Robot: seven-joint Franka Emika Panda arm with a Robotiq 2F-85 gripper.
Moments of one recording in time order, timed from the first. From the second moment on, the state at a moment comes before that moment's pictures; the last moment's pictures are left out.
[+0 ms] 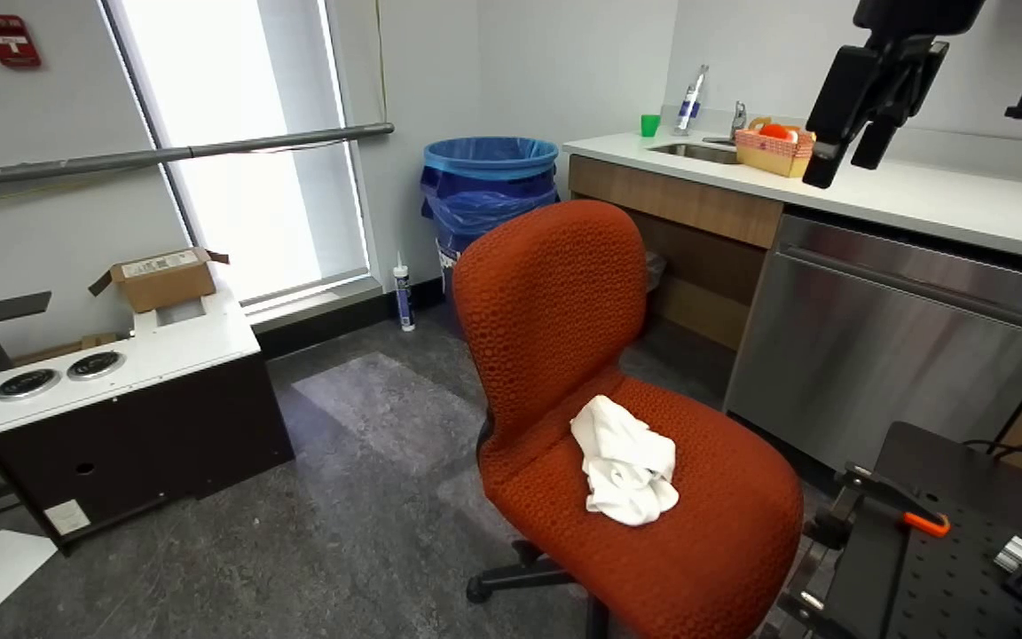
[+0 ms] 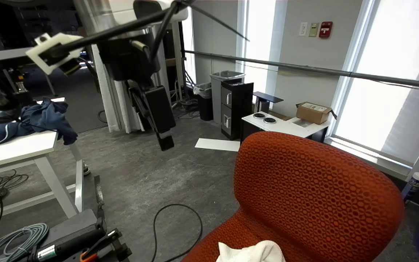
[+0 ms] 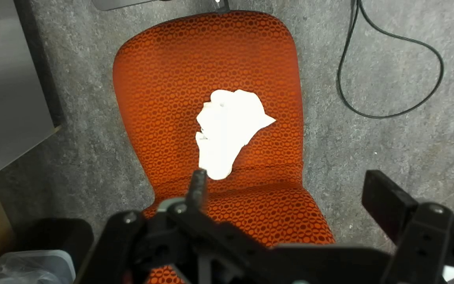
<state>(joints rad) -0.13 -0.84 -0.03 -2.65 -0.08 1.93 0.05</state>
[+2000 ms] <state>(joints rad) -0.34 0.40 -0.28 -2.77 -0.19 3.29 -0.10</state>
